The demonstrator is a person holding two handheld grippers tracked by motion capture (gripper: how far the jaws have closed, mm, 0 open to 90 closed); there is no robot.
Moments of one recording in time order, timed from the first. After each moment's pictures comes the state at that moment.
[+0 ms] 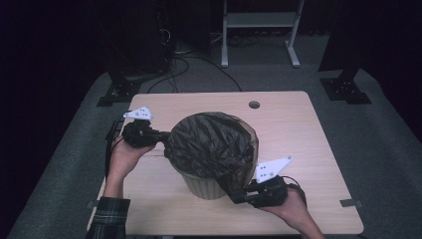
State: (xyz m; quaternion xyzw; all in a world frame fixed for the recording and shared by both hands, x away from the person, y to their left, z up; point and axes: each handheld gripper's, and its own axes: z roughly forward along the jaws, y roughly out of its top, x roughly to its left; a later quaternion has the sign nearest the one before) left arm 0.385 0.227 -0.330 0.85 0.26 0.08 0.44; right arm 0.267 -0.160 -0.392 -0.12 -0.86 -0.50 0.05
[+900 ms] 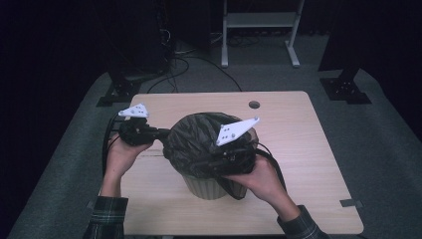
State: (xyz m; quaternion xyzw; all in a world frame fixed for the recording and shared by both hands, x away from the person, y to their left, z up) left arm 0.382 0.231 -0.318 0.85 0.26 0.09 0.45; right arm 0.295 -0.075 -0.292 -0.14 -0.86 -0.49 0.00
